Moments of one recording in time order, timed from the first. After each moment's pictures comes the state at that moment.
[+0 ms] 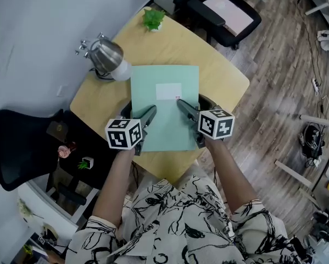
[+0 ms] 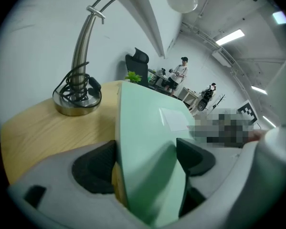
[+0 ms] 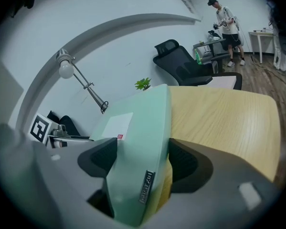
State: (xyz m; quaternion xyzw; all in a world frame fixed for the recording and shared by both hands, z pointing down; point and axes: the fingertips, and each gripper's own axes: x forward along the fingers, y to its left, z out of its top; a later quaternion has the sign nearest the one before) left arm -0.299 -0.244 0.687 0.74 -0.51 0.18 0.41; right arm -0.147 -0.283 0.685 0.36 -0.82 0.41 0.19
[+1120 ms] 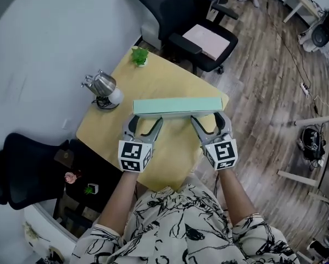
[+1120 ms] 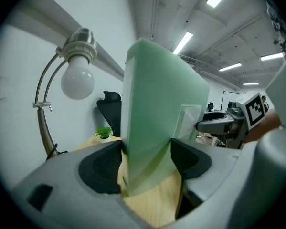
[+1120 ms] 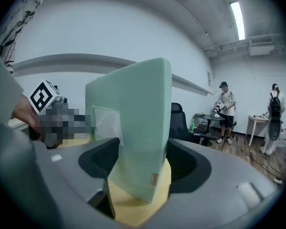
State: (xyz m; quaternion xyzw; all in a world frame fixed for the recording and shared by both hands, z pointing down) left arm -0.221 -0.276 0.534 0.84 -0.49 0.14 0.16; right arm -0.059 -0.285 0.512 0.47 -0.87 0.06 0.13
